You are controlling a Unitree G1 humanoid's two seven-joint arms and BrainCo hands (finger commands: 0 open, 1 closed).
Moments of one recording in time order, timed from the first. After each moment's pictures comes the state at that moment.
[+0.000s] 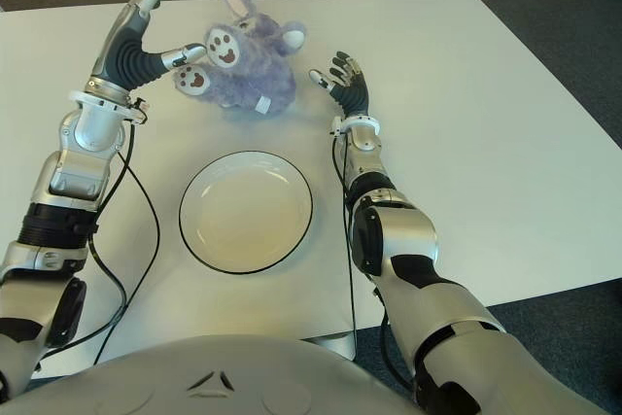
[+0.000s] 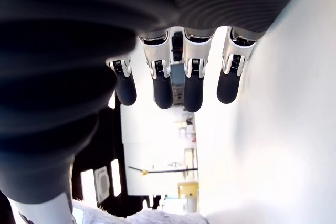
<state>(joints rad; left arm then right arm) -0.42 0.41 -0.03 0.09 0.40 -0.22 0.04 -0.88 -0.08 -0.25 1.30 -0.01 -0.47 -0.01</state>
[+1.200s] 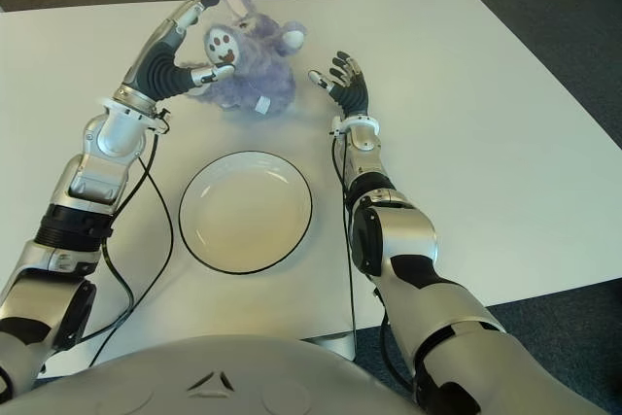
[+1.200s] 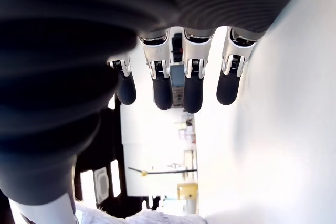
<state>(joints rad) -0.42 0.37 -0.10 0.10 0.38 -0.26 -0.02 -0.88 -0.08 -0.25 1.30 -0.01 -0.47 -0.02</state>
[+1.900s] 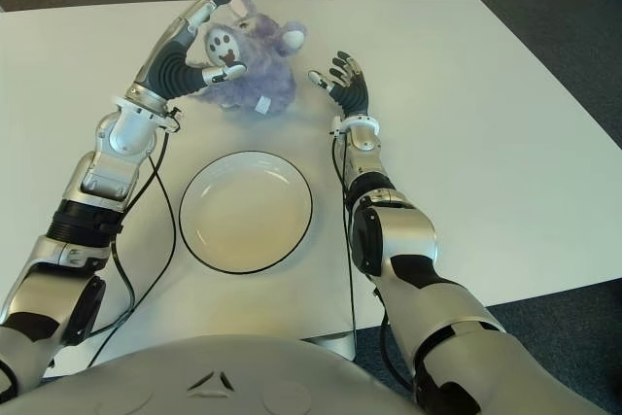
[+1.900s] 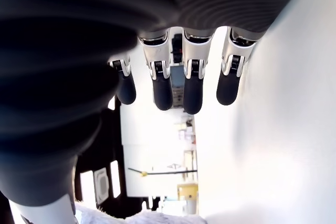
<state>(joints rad) -0.46 0.33 -0.12 0.15 0.42 -0.31 0.01 -0.88 -0.08 -0.25 1.30 -0.01 -0.47 -0.02</state>
